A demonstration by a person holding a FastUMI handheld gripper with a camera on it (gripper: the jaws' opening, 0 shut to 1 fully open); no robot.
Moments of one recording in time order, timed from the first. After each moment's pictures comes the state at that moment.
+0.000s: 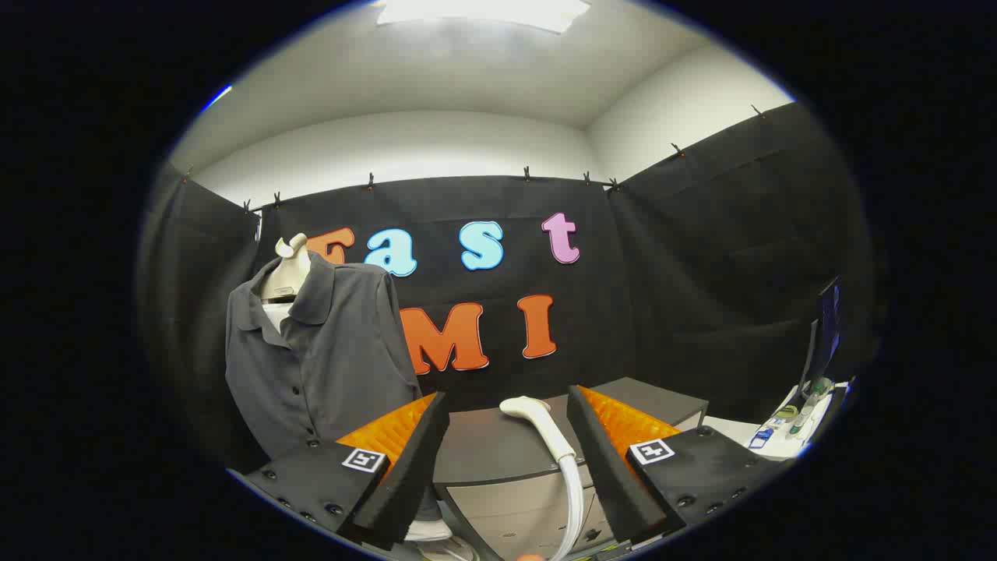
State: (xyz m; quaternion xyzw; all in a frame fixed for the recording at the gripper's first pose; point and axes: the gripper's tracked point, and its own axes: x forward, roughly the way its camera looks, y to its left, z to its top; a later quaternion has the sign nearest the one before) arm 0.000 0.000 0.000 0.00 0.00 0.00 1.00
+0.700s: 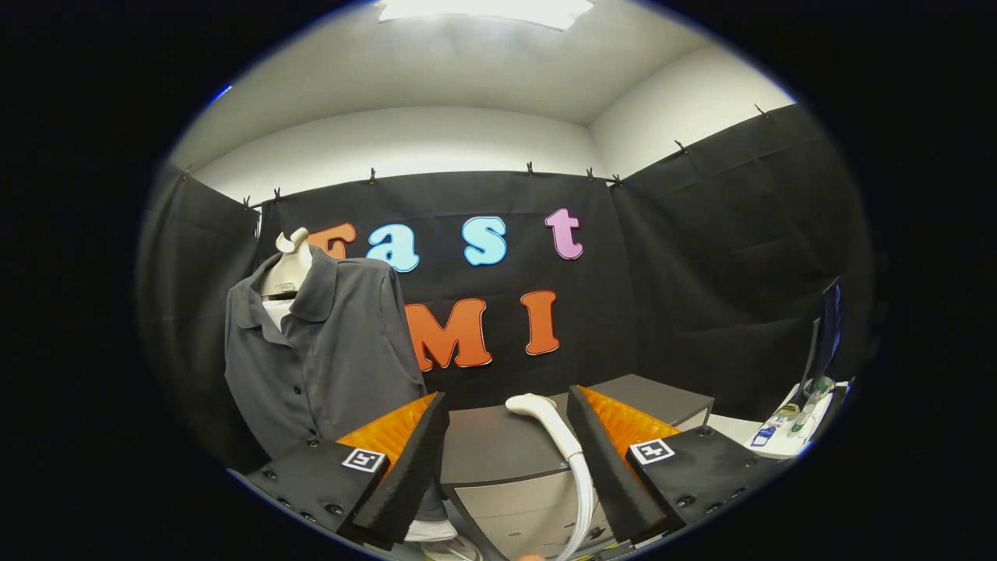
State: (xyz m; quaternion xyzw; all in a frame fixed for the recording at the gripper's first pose) arm 0.010 0.017 -0.004 0.00 0.01 0.00 1.00
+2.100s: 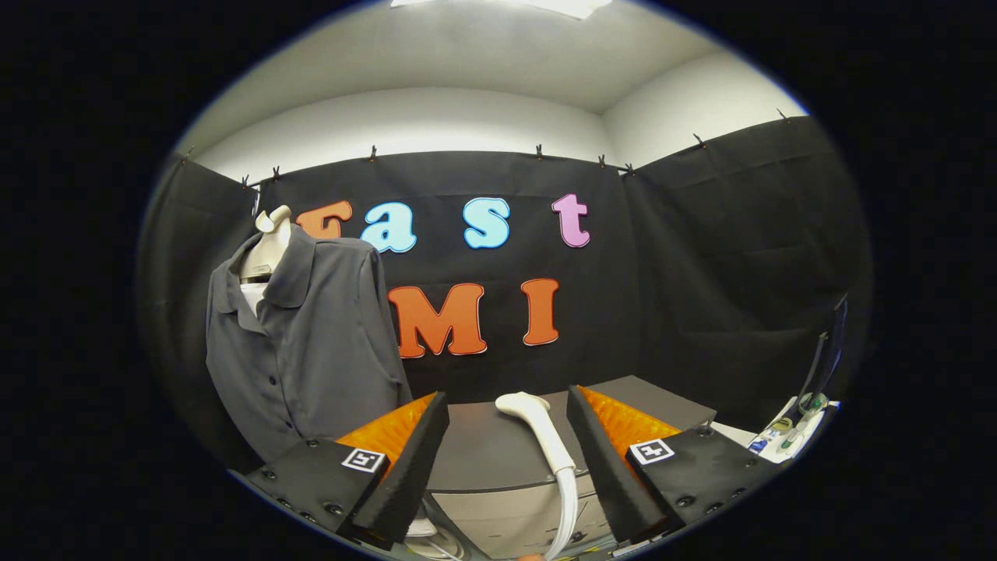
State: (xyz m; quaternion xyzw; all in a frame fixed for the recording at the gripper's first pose) arm 0.078 -0.012 -0.004 -0.03 0.04 0.01 1.00
